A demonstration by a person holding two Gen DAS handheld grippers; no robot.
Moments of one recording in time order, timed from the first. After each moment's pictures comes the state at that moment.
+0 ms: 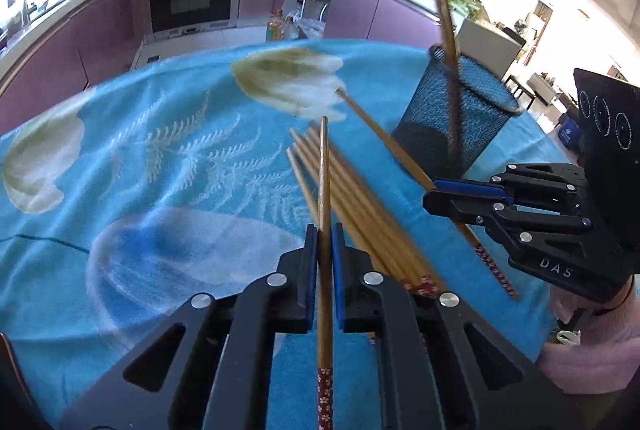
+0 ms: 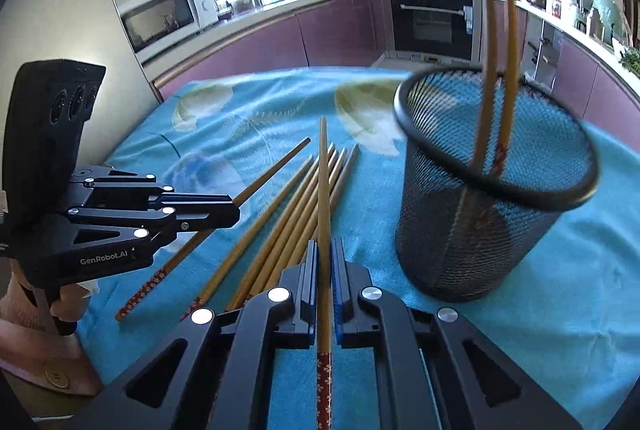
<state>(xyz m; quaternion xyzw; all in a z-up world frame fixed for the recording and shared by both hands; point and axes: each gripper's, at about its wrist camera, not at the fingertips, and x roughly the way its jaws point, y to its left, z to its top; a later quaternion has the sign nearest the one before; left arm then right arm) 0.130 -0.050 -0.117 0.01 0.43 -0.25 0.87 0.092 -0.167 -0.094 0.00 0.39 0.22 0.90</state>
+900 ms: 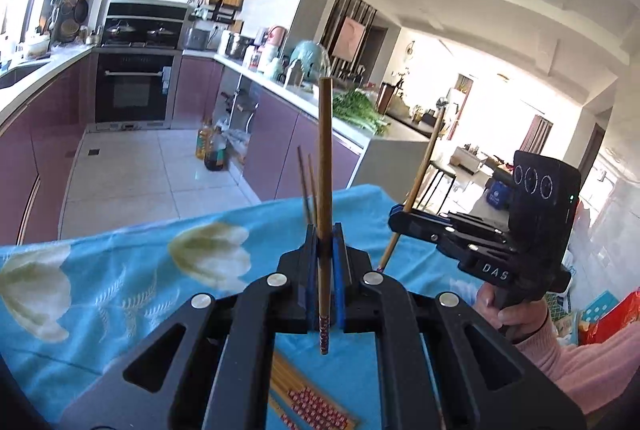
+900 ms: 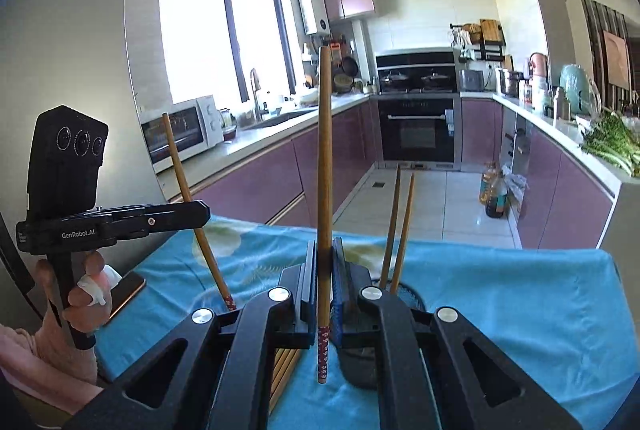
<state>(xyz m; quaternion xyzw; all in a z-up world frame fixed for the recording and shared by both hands) 0.106 -0.051 0.051 -0.06 0.25 -0.37 0.89 0.067 -0.232 0.027 0.03 0.21 0.20 0.96</state>
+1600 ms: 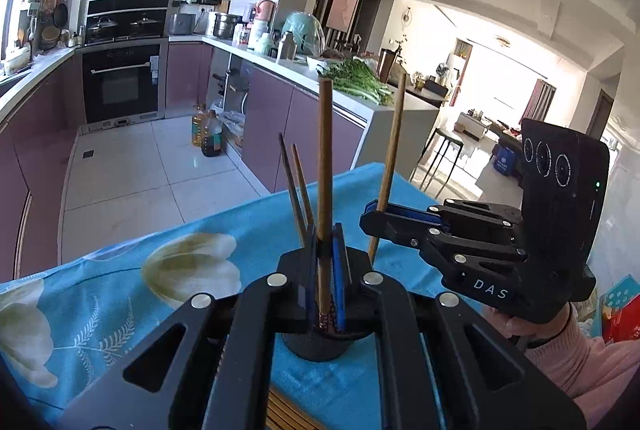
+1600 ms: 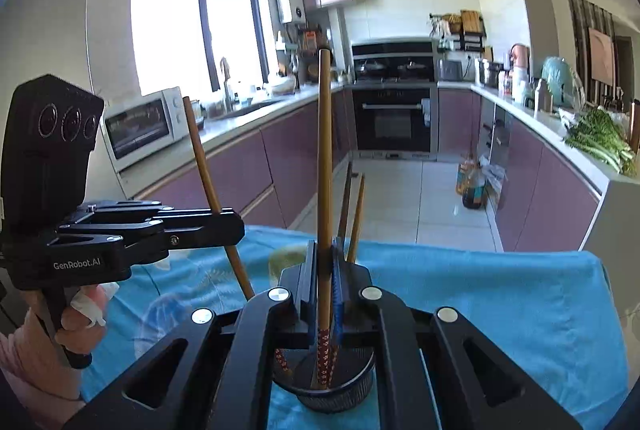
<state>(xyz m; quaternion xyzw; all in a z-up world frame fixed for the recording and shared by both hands) 0.153 -0.135 0.030 0.00 0.29 -0.38 0.88 0.115 -0.242 0.000 0.02 0.26 0.16 0.95</state>
